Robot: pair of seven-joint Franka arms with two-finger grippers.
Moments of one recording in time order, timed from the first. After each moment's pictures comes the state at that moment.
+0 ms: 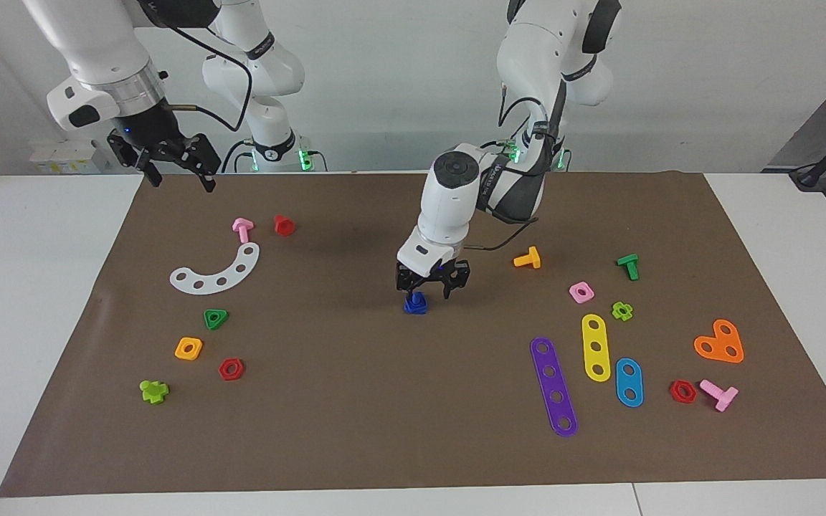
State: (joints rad) left arm -0.66 0.46 0.00 -1.64 -0.06 2.23 -0.63; right arm 0.01 -0.05 0.00 -1.60 0.02 1.54 0.19
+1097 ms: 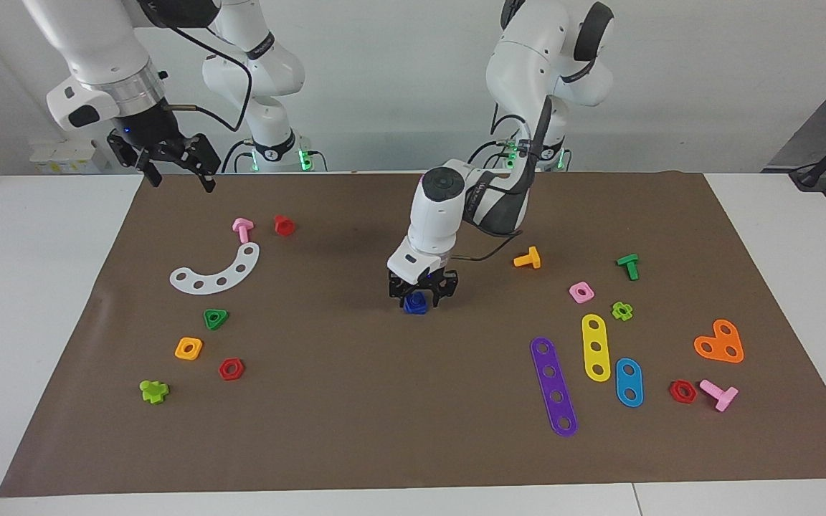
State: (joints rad) left arm -0.68 0.50 0.00 -1.69 -0.05 2.33 -0.63; right arm 0.01 -0.05 0.00 -1.60 0.02 1.54 0.19
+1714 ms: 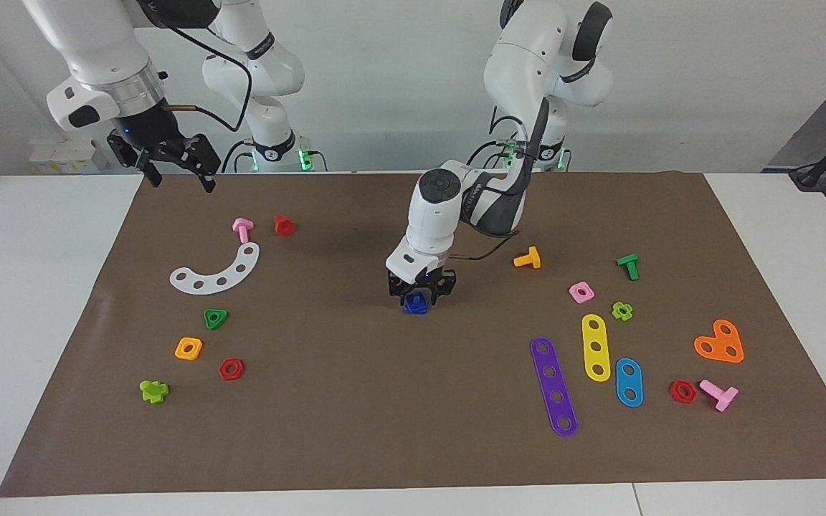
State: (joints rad) left arm -0.69 0.50 0.00 -1.71 -0.05 2.33 -0.63; right arm 0.01 -0.05 0.00 -1.60 0.02 1.54 0.19
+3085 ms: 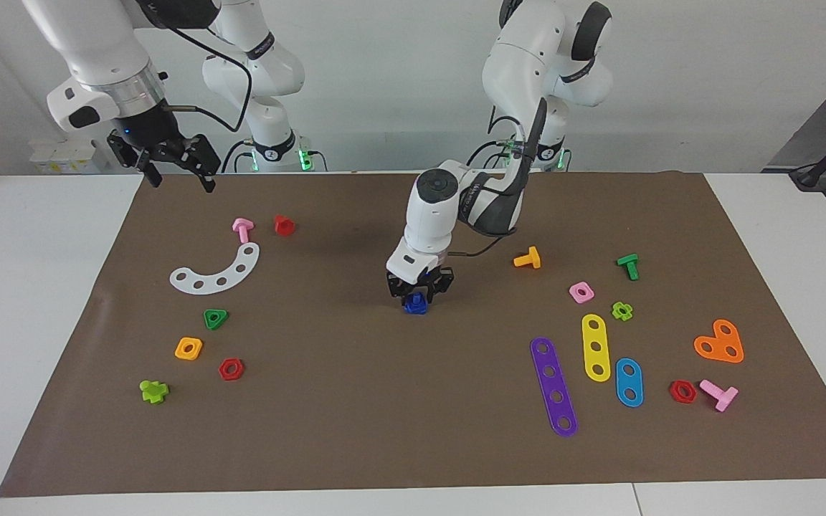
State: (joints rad) left arm -0.70 0.50 0.00 -1.72 -0.05 2.33 -0.73; right arm 0.01 -0.05 0.00 -1.60 0.02 1.54 0.19
